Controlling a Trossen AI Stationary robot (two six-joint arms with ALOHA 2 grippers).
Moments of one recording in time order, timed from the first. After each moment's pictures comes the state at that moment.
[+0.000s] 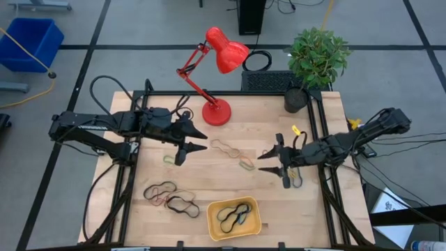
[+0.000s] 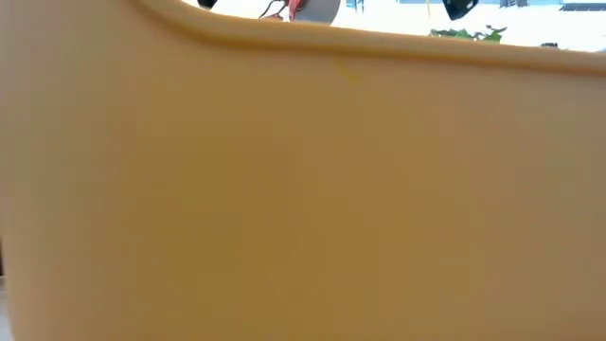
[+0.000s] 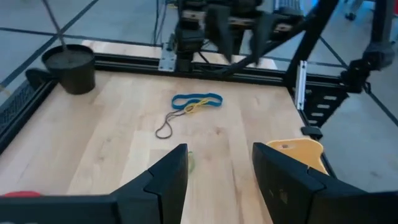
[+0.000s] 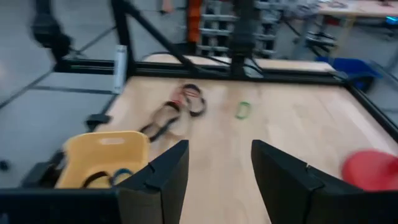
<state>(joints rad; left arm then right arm) -0.04 1.17 1.17 -0.41 0.06 -0.12 0.39 0.99 0.76 -0.10 0.32 0.12</state>
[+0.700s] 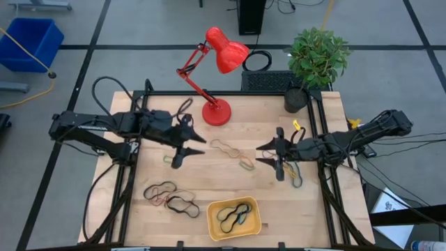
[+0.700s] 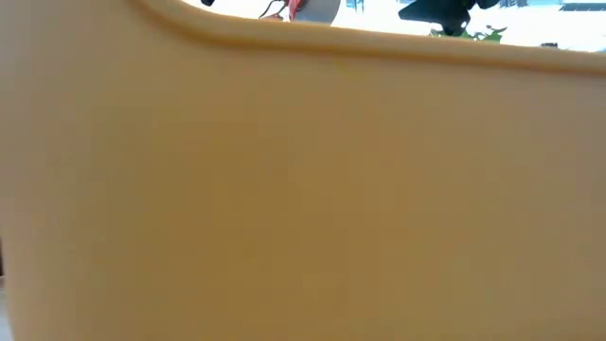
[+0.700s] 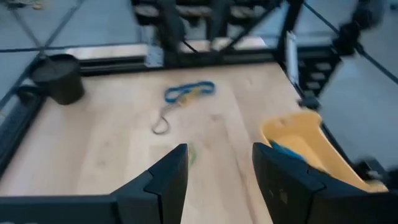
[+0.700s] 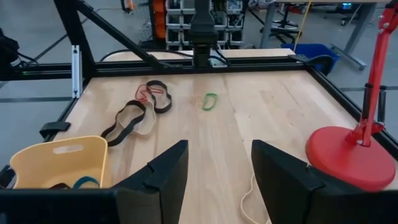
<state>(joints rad) -0.08 1.17 1.17 -0.47 0.09 0.02 0.31 0.99 0.74 -0.10 0.37 0.15</state>
